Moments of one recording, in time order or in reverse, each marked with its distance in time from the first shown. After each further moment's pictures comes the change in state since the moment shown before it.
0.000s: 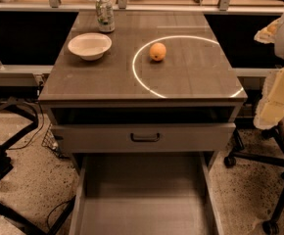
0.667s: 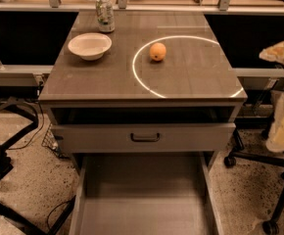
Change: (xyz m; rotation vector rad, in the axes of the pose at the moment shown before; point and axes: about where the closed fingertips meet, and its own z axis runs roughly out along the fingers) arm 0.023 0.020 0.016 -0.007 -0.011 -0.054
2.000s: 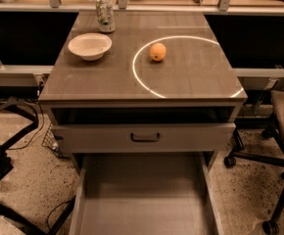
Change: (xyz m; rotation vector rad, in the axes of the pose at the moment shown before) arm 0.259 0.177 0.137 -0.106 0.441 -0.098
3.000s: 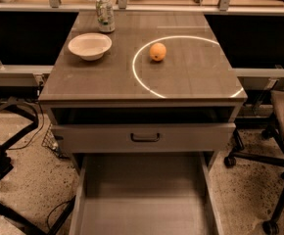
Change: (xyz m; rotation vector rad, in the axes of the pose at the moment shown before) arm -0.024 0.005 0.019 0.006 -0.011 0.011
